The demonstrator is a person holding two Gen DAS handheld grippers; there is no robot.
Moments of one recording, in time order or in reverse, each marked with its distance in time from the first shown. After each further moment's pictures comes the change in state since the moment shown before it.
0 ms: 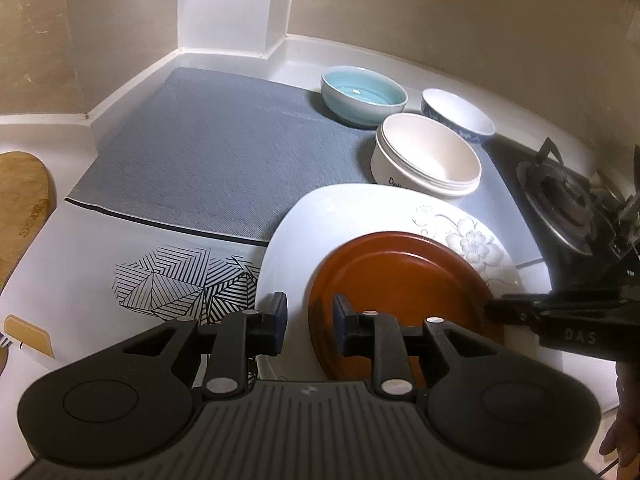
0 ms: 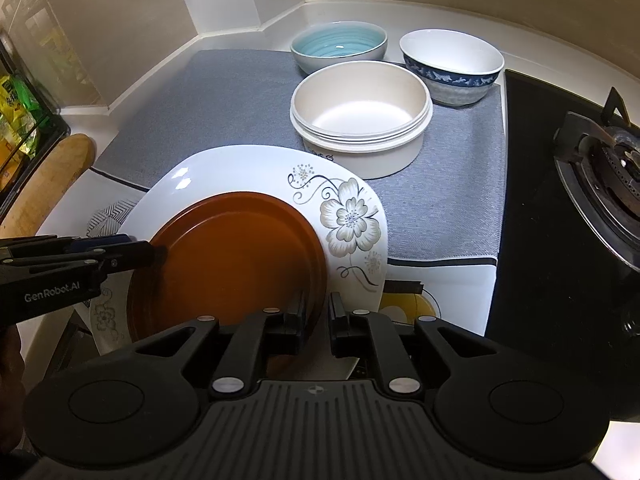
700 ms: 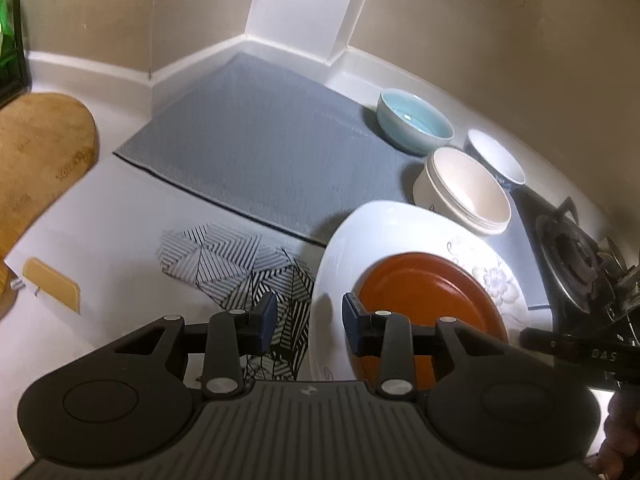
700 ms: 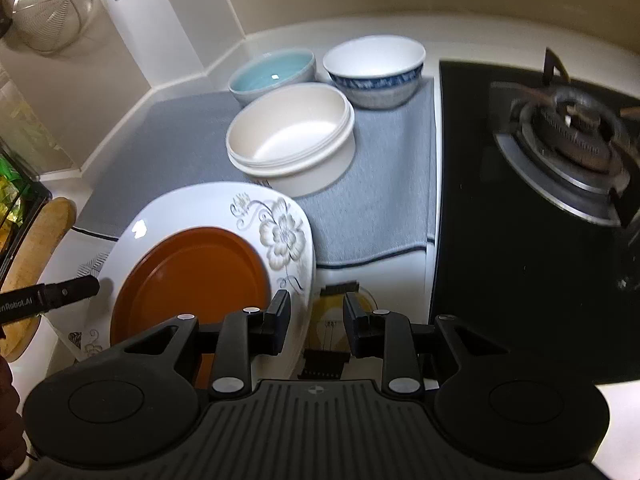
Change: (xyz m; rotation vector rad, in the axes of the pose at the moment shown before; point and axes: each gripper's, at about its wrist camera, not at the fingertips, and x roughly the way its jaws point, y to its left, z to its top) left arm -0.007 0.038 -0.006 -0.208 -0.010 -0.003; right arm -0.012 -0.044 -0.015 0.181 -0.064 0.004
